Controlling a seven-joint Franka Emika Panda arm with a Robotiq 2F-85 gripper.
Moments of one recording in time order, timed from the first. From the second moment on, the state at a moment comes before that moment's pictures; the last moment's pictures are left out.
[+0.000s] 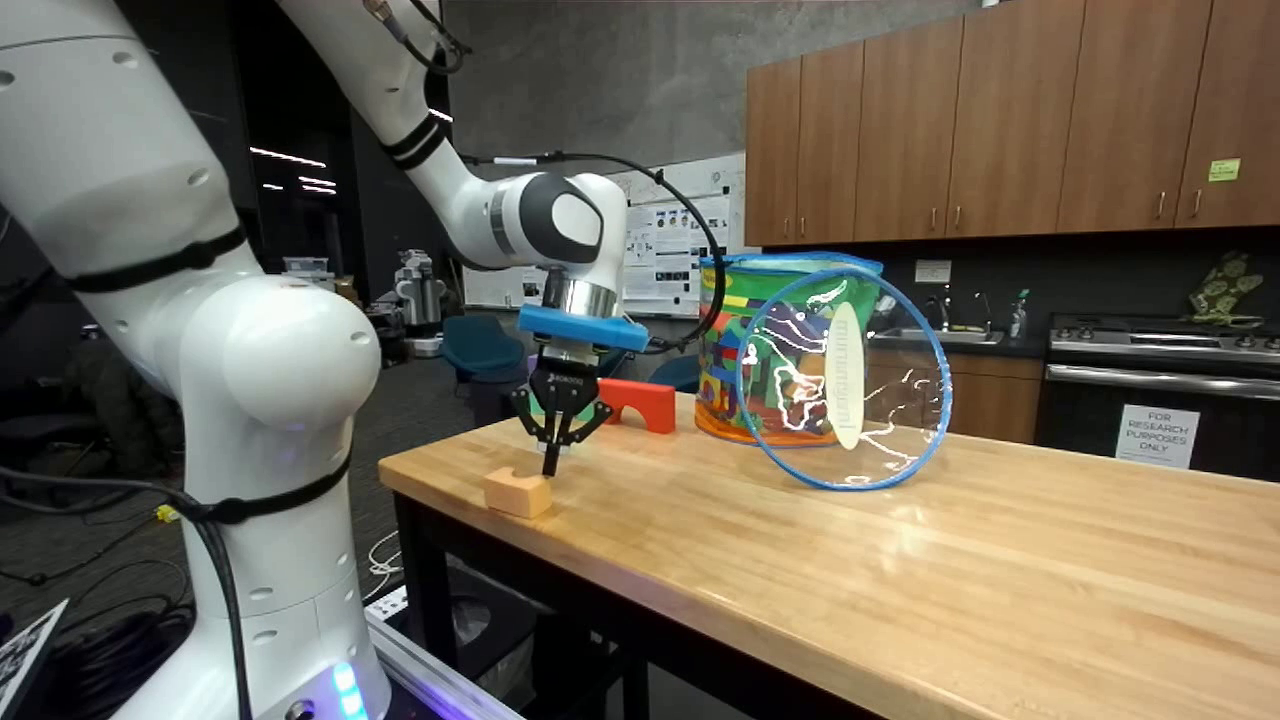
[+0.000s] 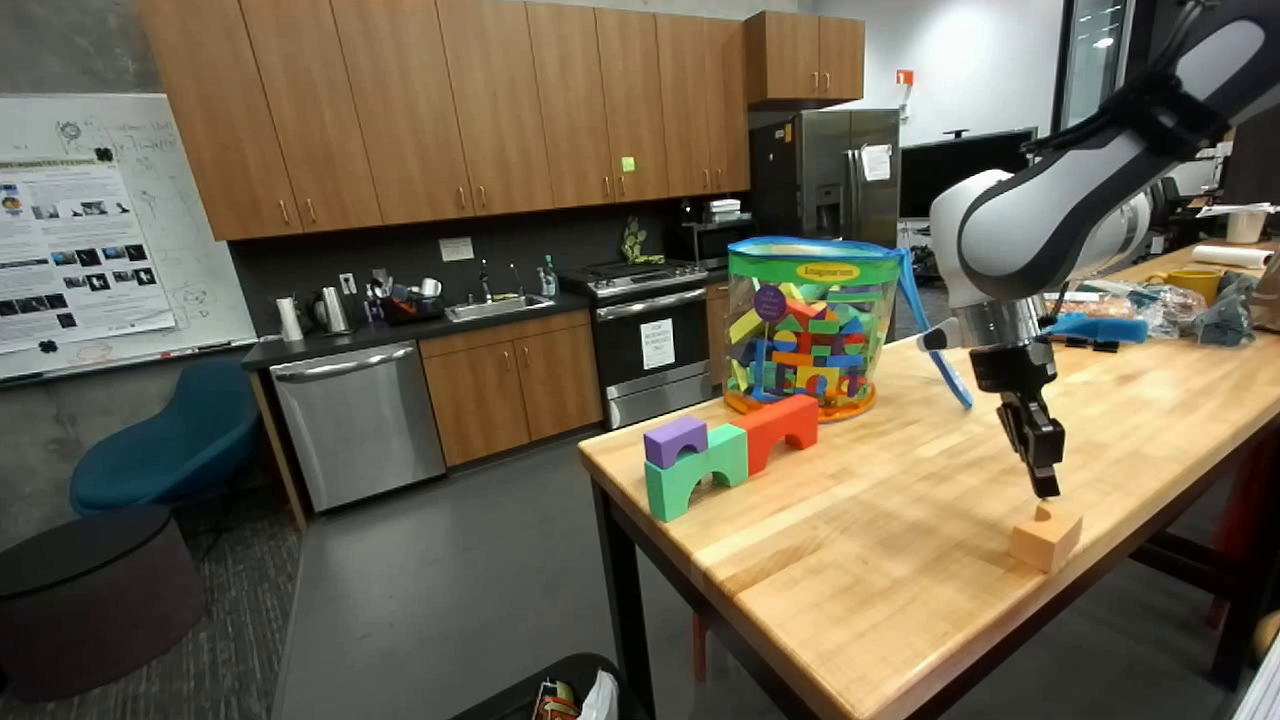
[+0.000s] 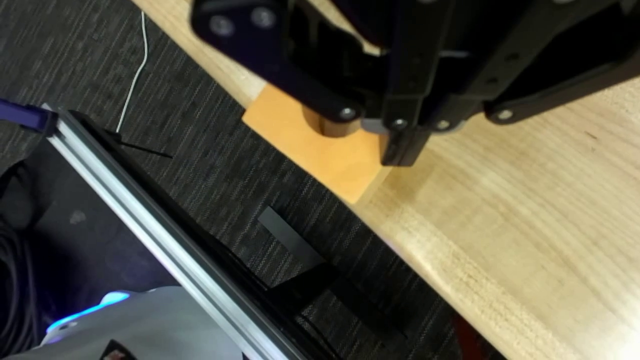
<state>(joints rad) -0.04 -0.44 -0.14 -2.78 -0.12 2.03 -0.79</state>
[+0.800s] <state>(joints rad) -0.04 -0.41 -0.12 -2.77 -0.13 2.04 -0.78</state>
